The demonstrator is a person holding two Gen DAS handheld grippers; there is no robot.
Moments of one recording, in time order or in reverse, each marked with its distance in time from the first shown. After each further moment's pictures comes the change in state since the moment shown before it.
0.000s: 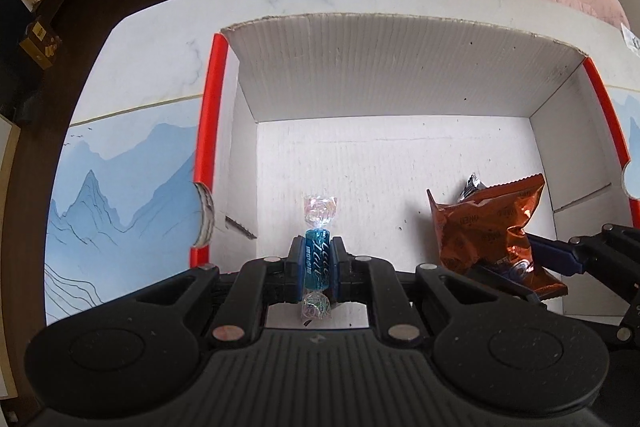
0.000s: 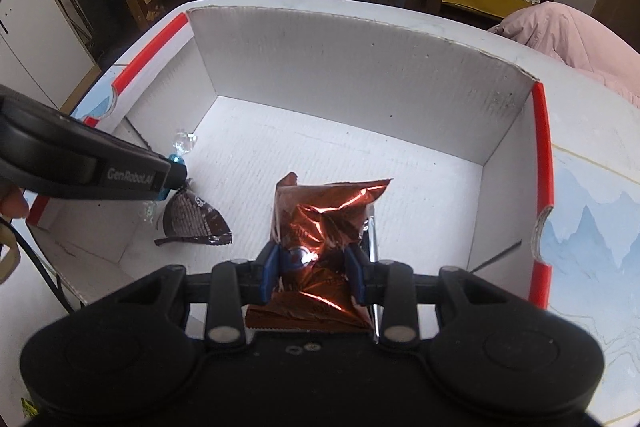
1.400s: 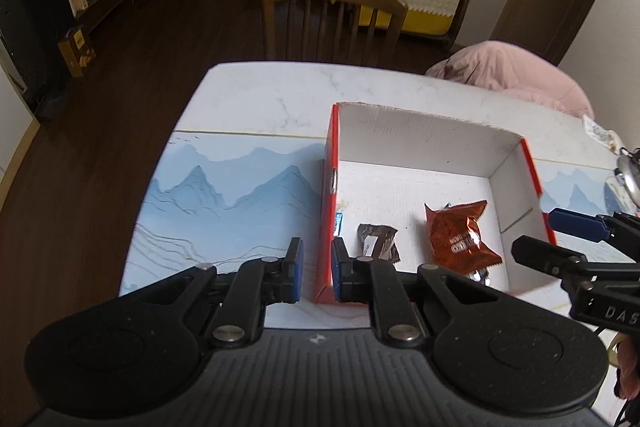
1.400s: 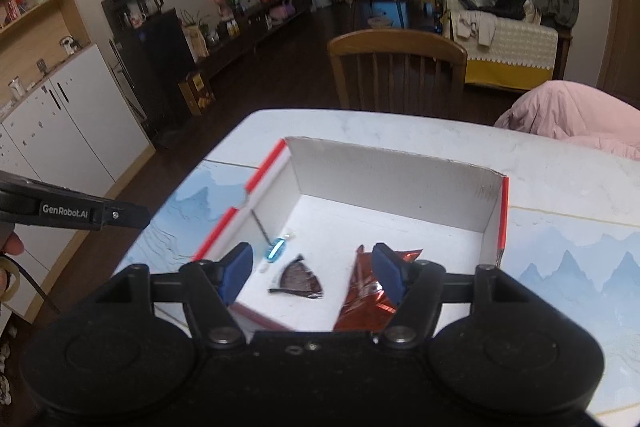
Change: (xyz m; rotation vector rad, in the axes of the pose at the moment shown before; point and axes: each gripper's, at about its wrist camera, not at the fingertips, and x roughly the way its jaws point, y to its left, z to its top) left arm -0.165 0.084 -0.087 -0.149 -0.254 -0.060; right arm -0.143 0.024 -0.017 0.013 -0.286 0.138
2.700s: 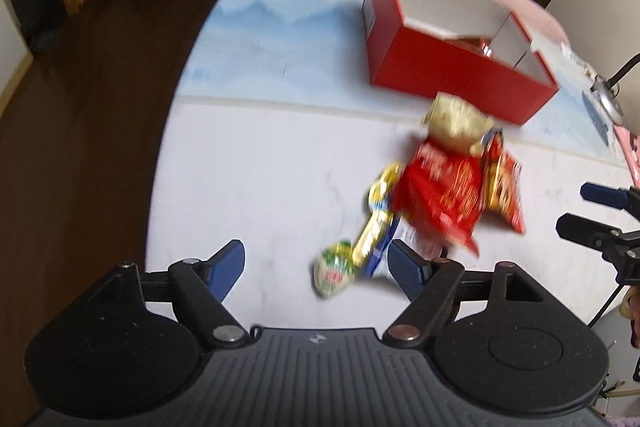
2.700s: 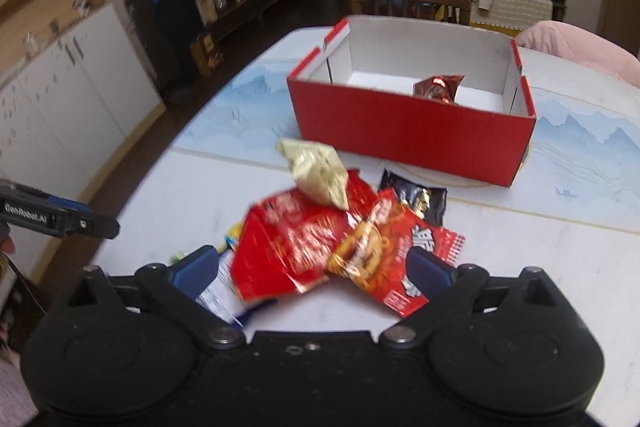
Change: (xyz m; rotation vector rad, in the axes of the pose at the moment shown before) left arm -0.049 0.101 -0.213 -0.040 0.145 -0.088; right arm -0.057 0.092 -0.175 -0.016 0.090 -0.026
